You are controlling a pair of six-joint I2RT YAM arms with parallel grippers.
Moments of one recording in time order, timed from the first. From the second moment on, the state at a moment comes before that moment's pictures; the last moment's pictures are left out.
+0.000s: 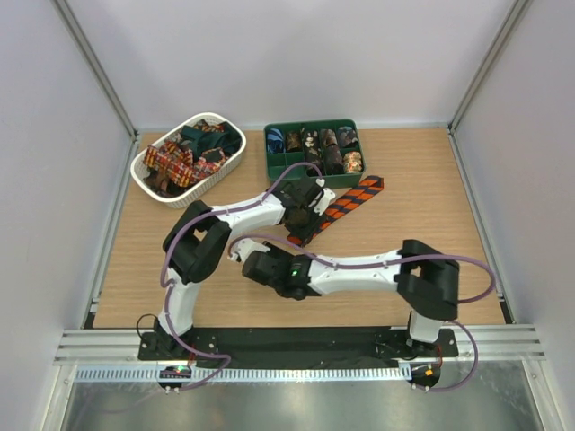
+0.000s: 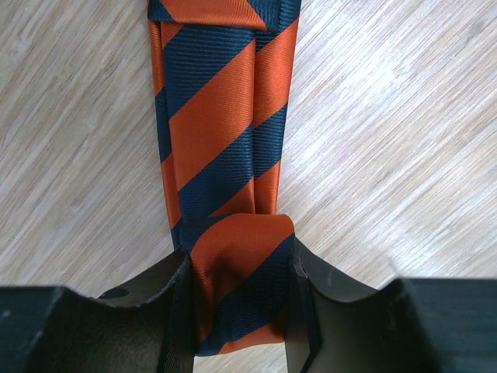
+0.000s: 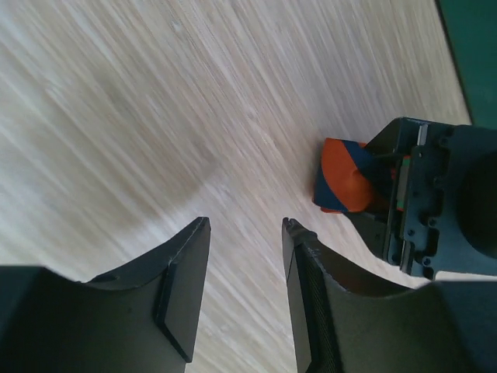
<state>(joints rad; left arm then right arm) -0.80 2.07 1.47 -0.51 0.11 -0.03 1.27 1.71 1.10 -0.31 0.56 -0.01</state>
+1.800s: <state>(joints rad) -0.81 2.07 1.47 -0.59 0.13 -0.06 1.25 2.19 1.41 -0.57 1.06 -0.20</state>
